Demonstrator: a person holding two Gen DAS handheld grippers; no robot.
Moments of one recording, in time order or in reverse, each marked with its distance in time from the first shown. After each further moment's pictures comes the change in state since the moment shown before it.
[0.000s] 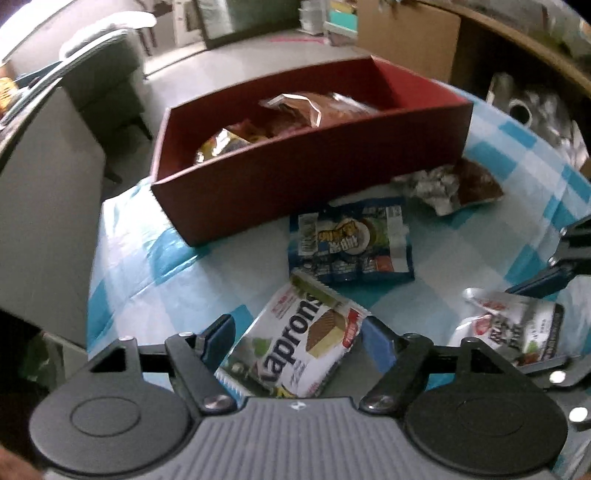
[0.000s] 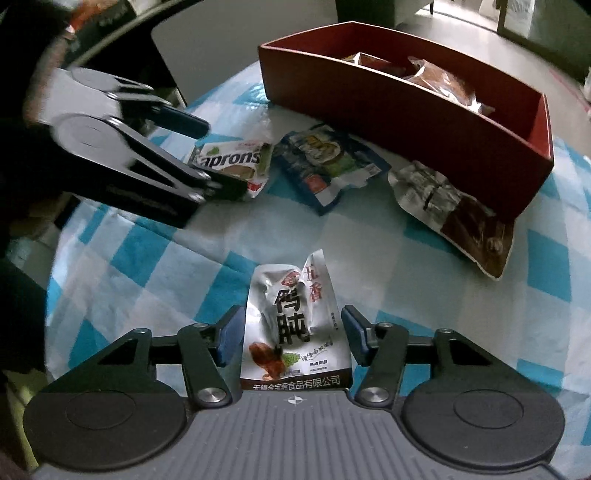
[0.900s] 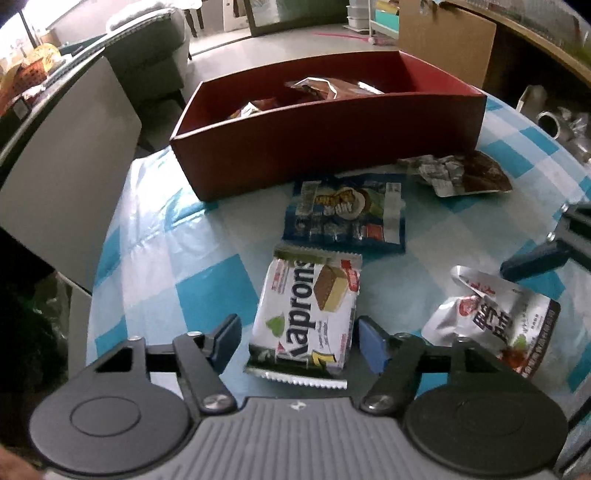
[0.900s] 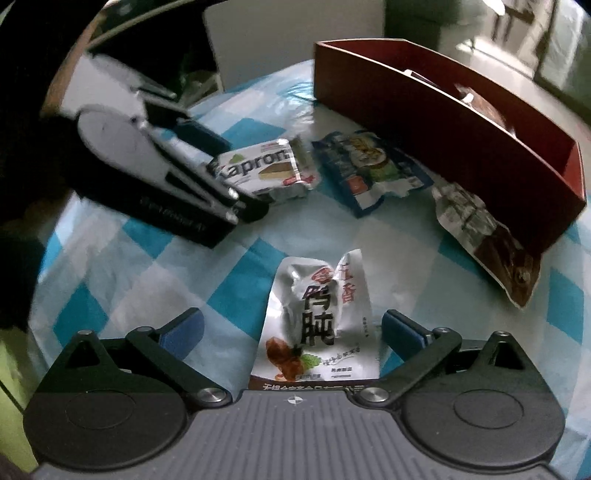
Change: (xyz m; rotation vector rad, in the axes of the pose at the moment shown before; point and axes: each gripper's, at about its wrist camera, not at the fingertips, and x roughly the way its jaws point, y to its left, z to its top) left arm -0.013 -0.028 -0.024 -0.137 0.008 0.103; right arm 0.009 0.021 -0.012 -0.161 -0.039 -0.008
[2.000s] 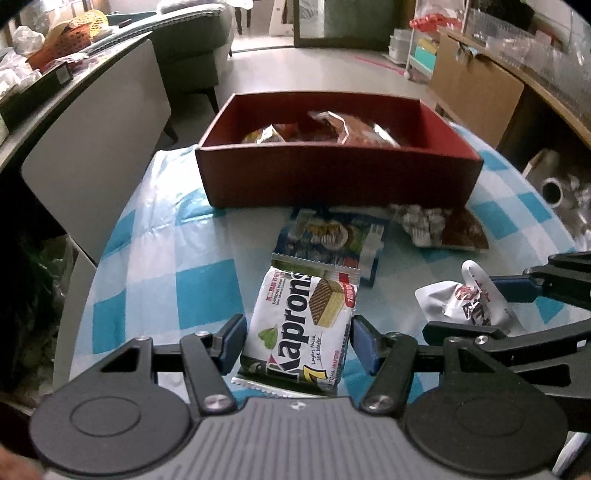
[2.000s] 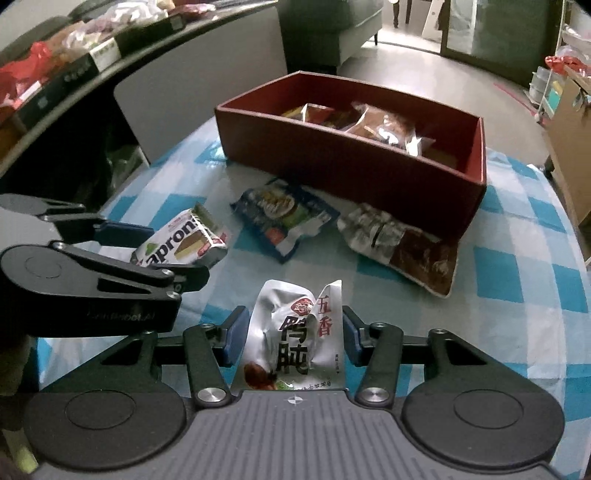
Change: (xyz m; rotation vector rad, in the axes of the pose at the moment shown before) left arm -0.037 -0.006 0.006 -0.223 -0.046 -0.018; right arm -0.039 -0.022 0.013 0.255 -0.105 -0.143
